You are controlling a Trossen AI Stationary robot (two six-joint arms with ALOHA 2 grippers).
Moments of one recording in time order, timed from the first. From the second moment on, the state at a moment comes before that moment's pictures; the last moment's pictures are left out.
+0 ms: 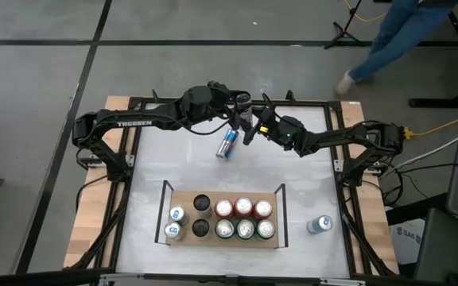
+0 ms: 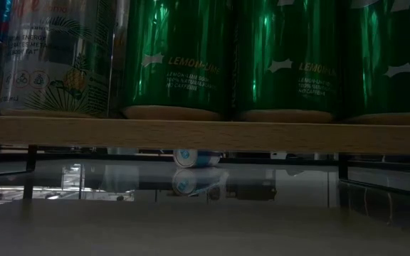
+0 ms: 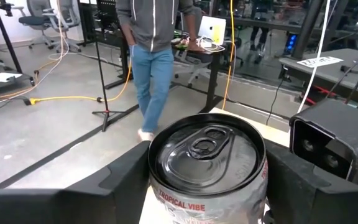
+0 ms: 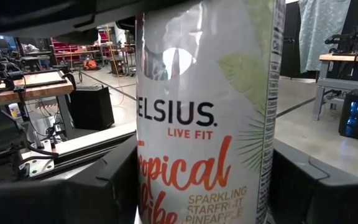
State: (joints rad) left arm 0.29 1.59 1.29 0.13 -0.27 -0.12; right arm -0.24 1.59 0.75 0.91 0.32 0.05
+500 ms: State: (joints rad) left arm 0.29 1.59 1.29 0.13 -0.27 -0.12; right arm -0.24 1.59 0.75 0.88 0.32 0.05
